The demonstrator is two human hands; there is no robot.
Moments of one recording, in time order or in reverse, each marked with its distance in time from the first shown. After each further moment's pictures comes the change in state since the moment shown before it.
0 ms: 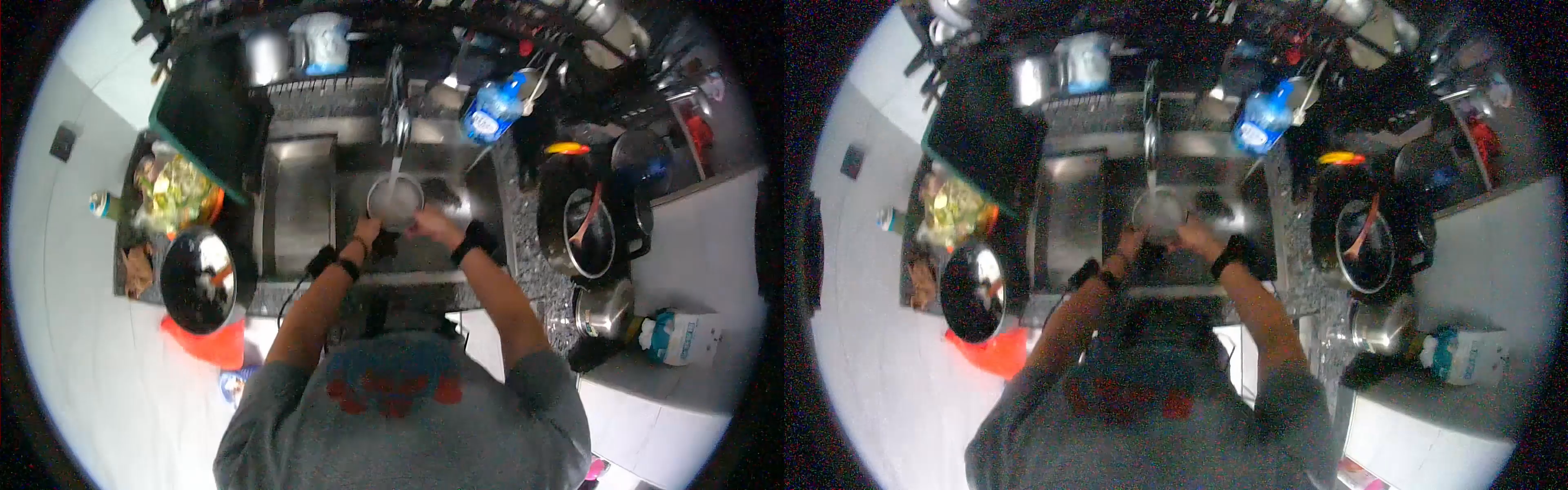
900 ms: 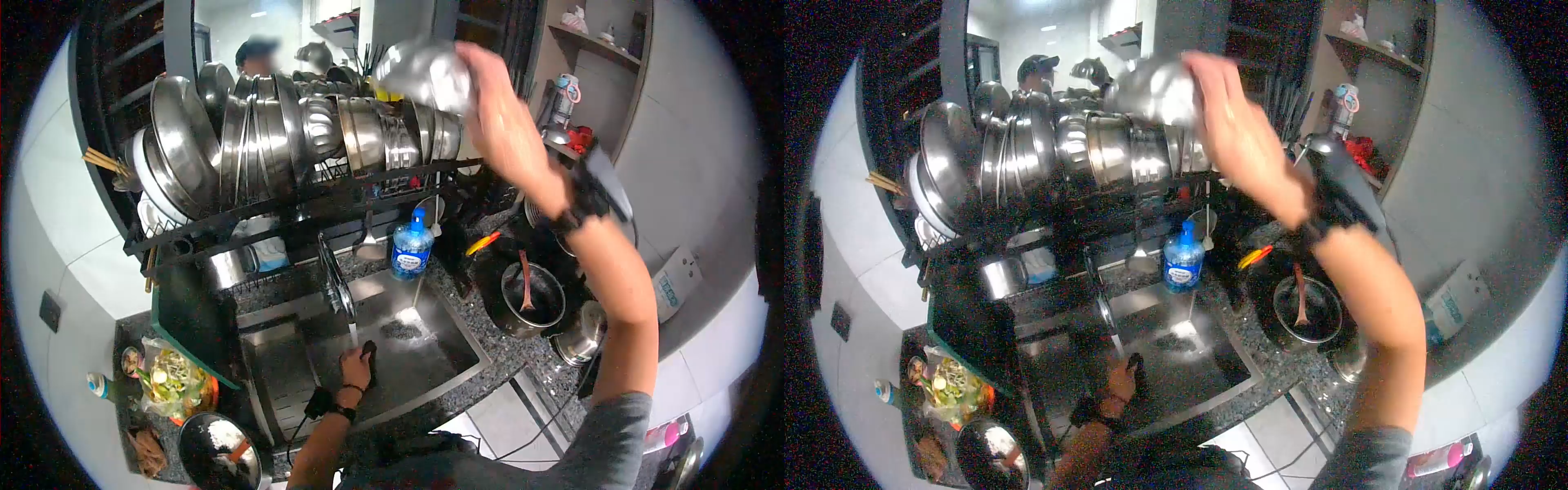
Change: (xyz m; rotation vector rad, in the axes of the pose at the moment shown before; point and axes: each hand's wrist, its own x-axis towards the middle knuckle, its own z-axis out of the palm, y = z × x) left_hand -0.006 0.039 0.002 0.498 0.032 0.824; right_hand -0.263 -0.492 0.007 -1.541 1.245 -1.264
